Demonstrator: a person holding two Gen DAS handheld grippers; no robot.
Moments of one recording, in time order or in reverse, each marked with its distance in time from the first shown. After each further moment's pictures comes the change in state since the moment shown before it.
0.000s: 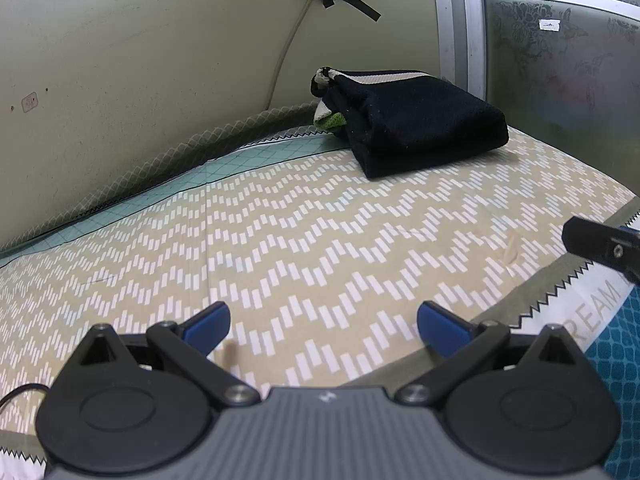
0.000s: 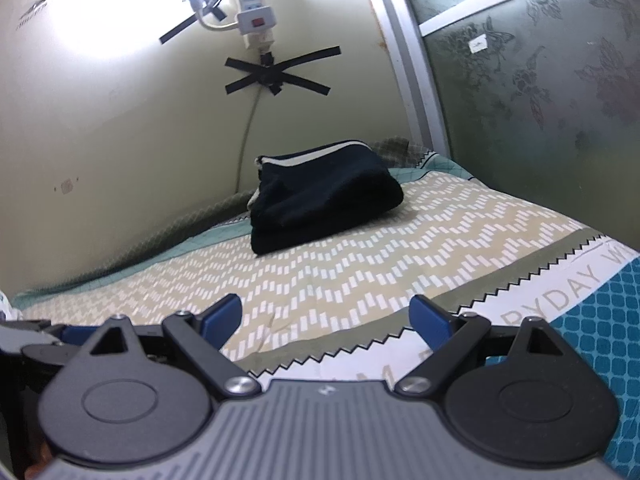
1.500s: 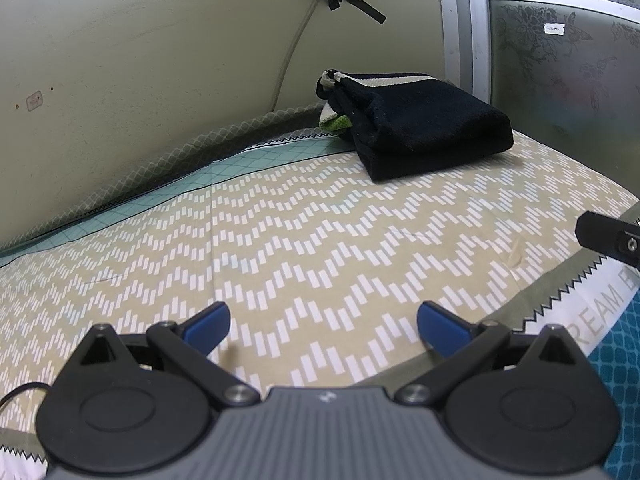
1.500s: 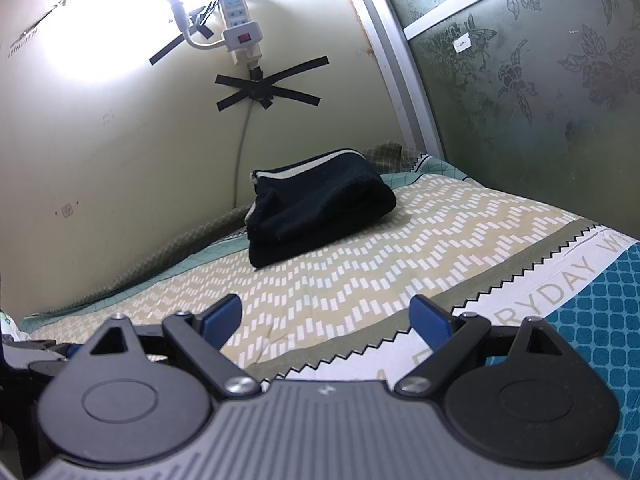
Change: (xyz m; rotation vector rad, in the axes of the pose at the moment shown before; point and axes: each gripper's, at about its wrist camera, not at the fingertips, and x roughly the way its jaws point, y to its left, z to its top) left arm 0.001 0.005 0.001 -0.004 0.000 0.000; right arm -0.005 -0.006 0.000 0.044 -0.026 0.009
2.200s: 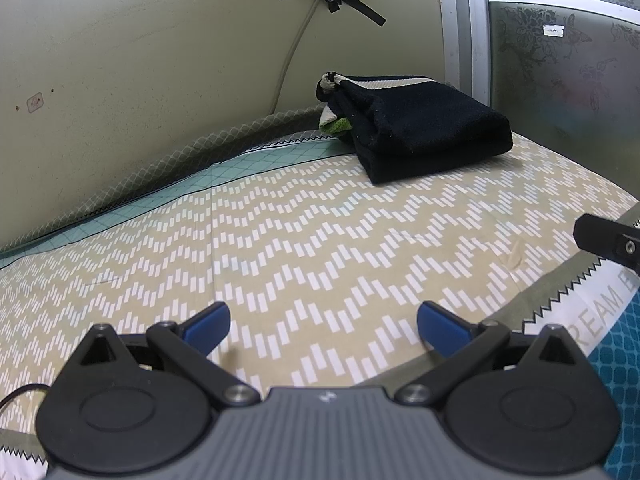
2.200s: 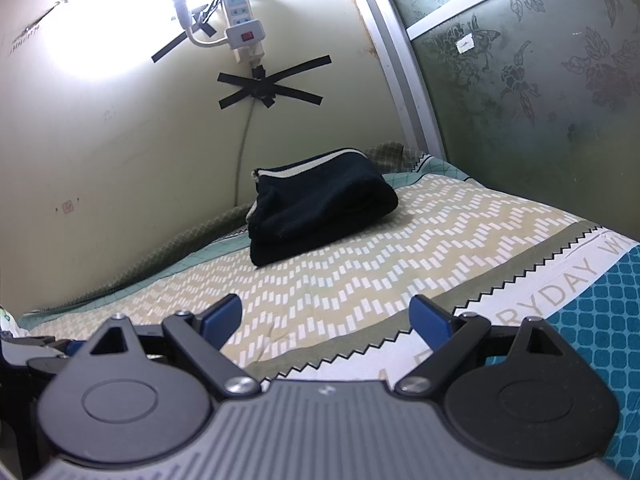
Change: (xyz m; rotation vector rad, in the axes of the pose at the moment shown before) left arm 0.000 0.002 0.002 -0.002 -0.001 0.003; right arm 0.001 0.001 0.000 -0.004 -0.002 0.001
